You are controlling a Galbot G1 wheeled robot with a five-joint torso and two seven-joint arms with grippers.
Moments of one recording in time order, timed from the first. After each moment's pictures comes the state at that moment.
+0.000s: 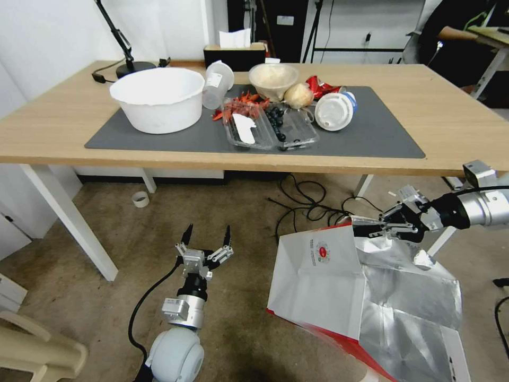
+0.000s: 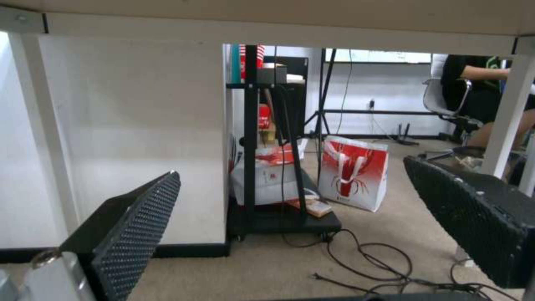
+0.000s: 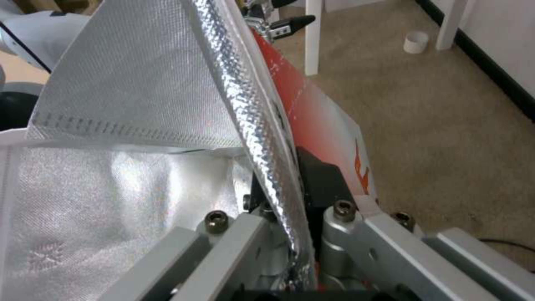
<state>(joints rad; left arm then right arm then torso) 1.47 -1.30 -0.21 -1.89 -0.18 -0.33 -0.22 -0.76 0.27 0.18 1.75 0.86 -0.33 -1.29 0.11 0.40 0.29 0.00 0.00</state>
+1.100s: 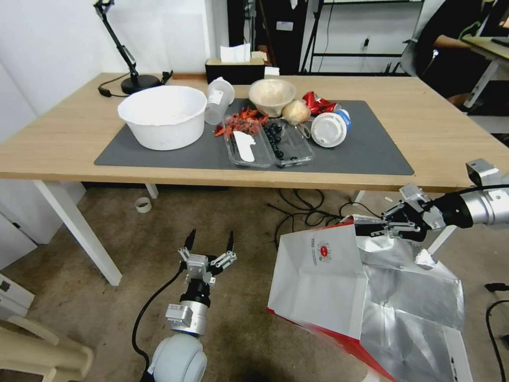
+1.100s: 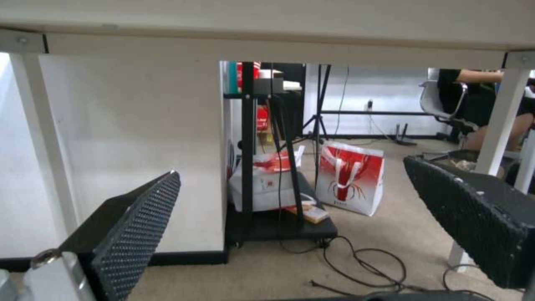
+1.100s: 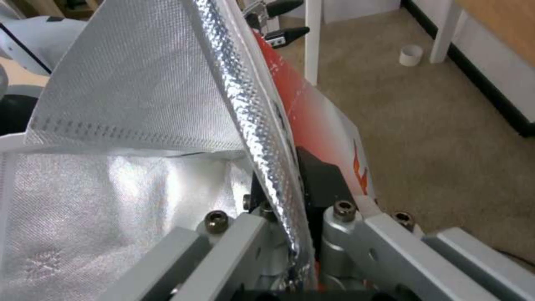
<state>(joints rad) 1.49 -1.32 -0.21 -1.89 -0.16 -0.33 -0.22 -0.75 0.26 0.18 1.75 0.88 -0.33 -1.29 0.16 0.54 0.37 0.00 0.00</state>
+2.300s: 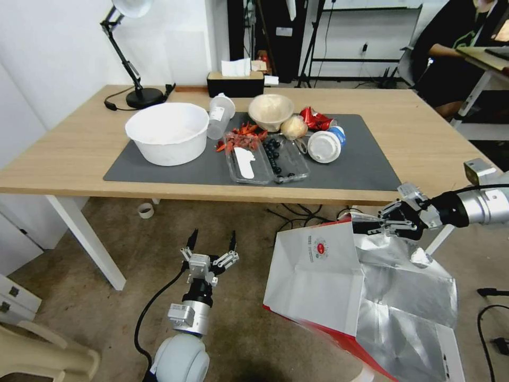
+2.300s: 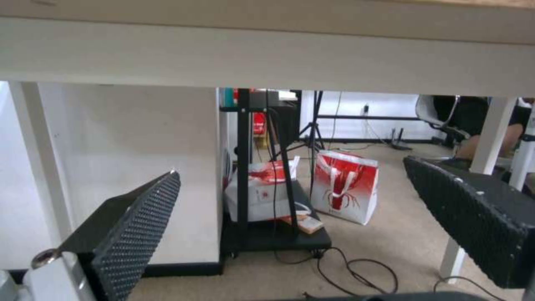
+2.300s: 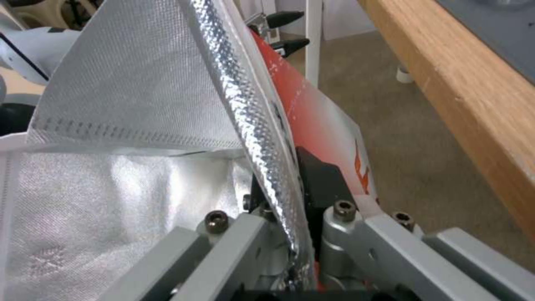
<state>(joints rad) 1.49 -1.32 -0.20 -1.89 -0.16 -0.33 -0.22 -0.75 0.29 0.18 1.74 0.88 -0.33 -1.28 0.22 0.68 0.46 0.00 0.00</state>
